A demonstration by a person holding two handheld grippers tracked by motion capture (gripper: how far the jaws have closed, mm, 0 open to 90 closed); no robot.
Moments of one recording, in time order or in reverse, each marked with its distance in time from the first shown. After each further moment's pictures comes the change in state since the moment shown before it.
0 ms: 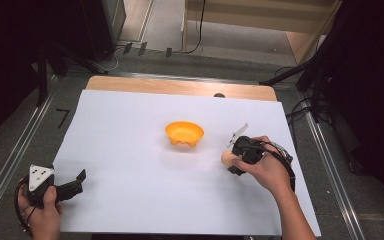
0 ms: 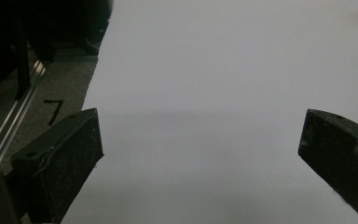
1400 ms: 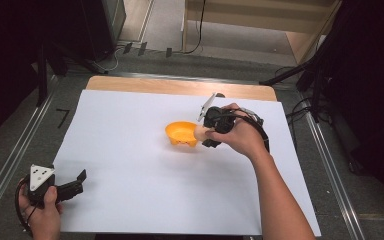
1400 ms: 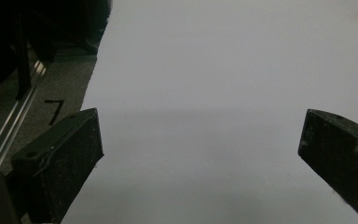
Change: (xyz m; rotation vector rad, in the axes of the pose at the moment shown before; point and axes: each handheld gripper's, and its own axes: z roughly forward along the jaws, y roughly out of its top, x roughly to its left) left arm -0.001 0.000 0.000 0.002 0.003 0.012; right arm -0.013 0.110 -0.019 -0.063 0.025 -0.245
